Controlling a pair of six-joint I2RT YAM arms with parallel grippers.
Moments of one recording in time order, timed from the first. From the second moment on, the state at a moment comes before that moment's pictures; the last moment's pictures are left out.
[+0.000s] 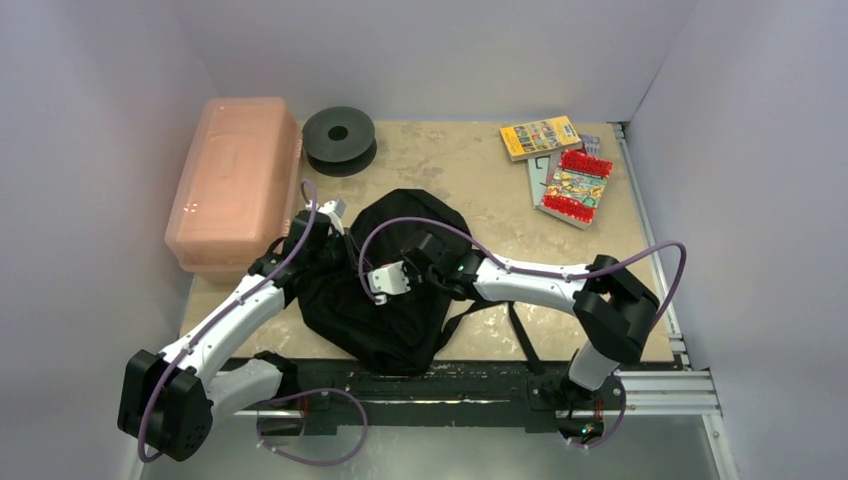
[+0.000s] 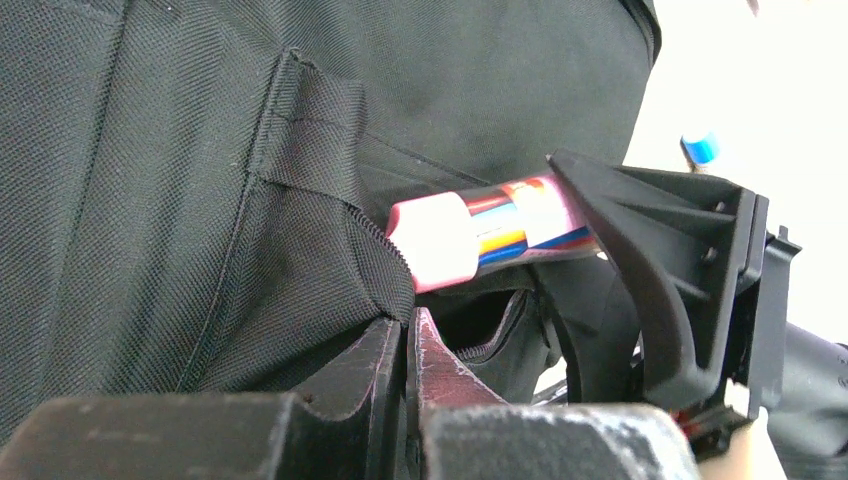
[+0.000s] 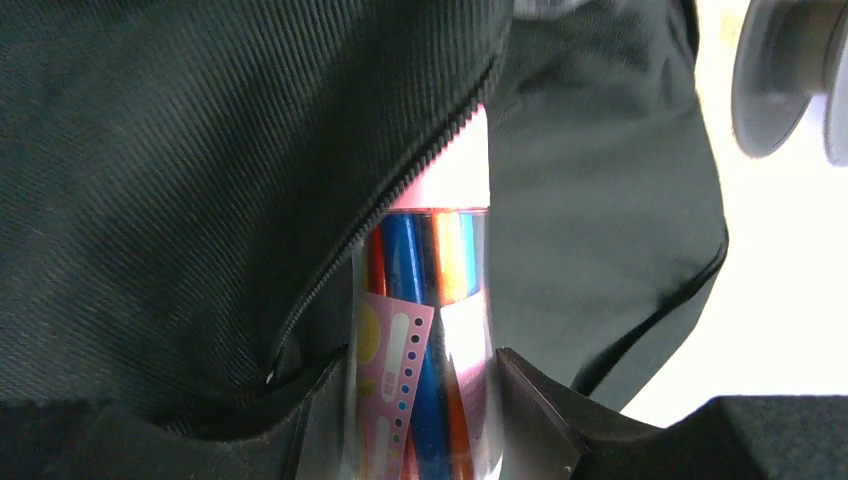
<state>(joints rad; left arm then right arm) -0.40 1.06 0.68 -0.38 0.22 -0.66 1.02 1.66 1.05 -0.25 0.14 -0.94</state>
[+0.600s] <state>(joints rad) -0.40 1.07 0.67 -0.35 0.26 -0.67 1.00 1.54 0.95 -0.02 -0.14 -0.83</state>
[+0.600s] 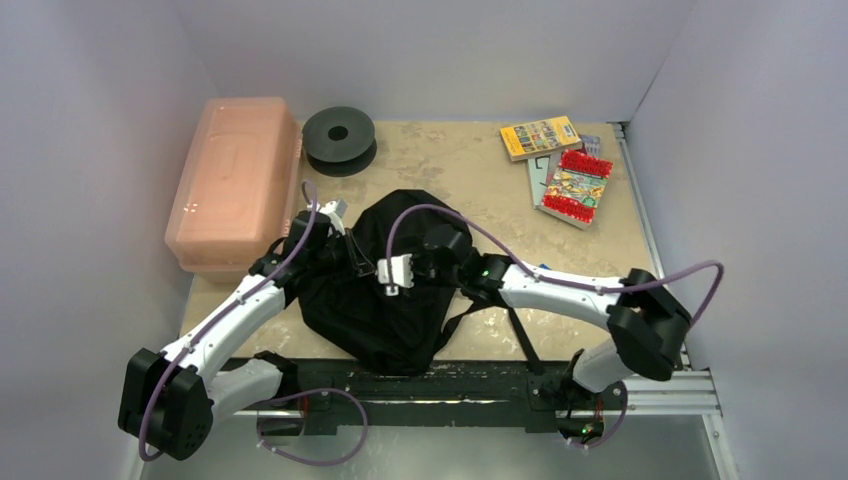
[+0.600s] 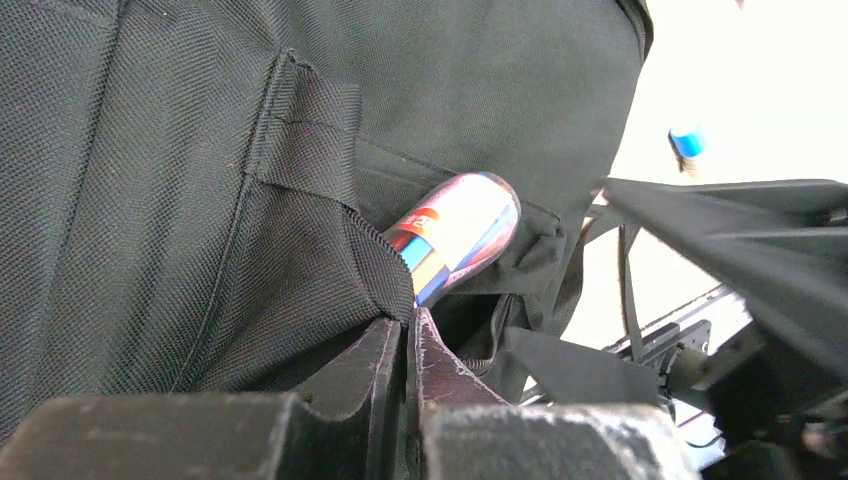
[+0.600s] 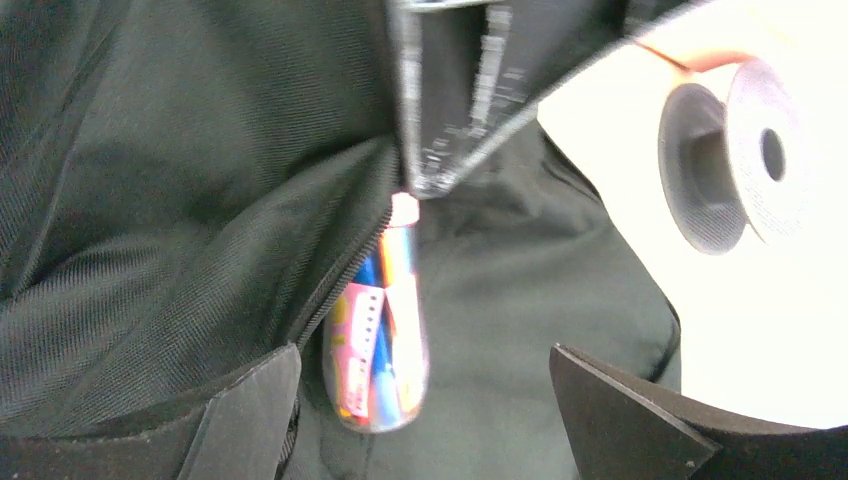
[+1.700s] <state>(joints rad) -0.40 1.07 0.67 -0.35 0.25 -0.67 0.71 1.71 0.86 0.24 -0.34 0.84</state>
